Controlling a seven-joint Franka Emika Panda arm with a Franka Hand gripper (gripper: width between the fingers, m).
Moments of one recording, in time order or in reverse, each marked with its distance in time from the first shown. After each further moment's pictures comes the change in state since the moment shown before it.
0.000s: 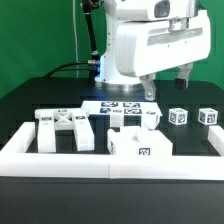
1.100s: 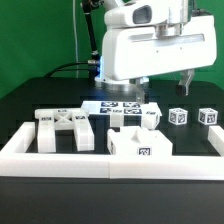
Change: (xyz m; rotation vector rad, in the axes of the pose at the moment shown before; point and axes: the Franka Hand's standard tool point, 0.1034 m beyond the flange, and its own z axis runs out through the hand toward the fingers) arm -0.003 0.008 0.011 0.000 0.049 0.405
